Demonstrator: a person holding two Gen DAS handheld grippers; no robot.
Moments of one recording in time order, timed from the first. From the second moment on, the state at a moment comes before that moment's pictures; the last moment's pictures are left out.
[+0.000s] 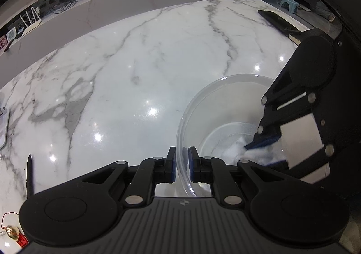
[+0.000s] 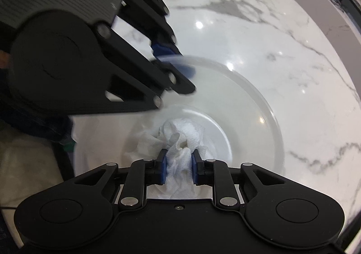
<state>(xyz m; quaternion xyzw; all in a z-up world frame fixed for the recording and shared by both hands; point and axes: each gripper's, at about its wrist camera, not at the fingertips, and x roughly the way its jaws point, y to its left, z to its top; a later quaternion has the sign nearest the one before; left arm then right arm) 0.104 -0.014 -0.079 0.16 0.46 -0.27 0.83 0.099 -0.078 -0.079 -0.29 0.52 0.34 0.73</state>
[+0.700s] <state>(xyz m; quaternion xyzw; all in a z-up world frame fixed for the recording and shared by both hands) 0.105 -0.014 -0.080 0.16 0.46 -0.28 0.83 0.108 -0.069 -0.087 -0.36 0.47 0.30 0.75</state>
